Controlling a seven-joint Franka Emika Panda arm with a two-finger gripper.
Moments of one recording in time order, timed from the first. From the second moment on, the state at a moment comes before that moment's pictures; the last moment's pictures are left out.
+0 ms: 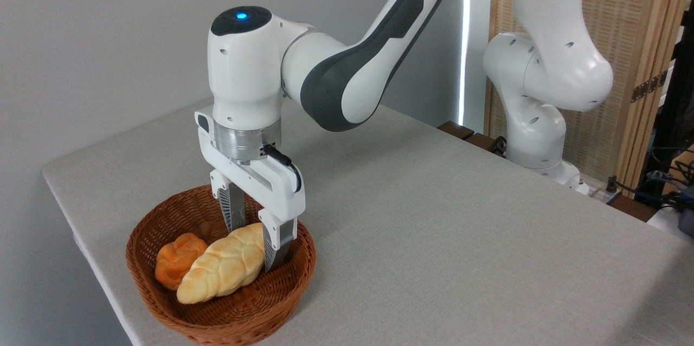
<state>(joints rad) -0.07 0.11 -0.05 -2.02 -0.15 2.28 0.64</state>
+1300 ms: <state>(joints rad) -0.06 0.11 -0.05 -2.02 -0.17 2.28 0.64</state>
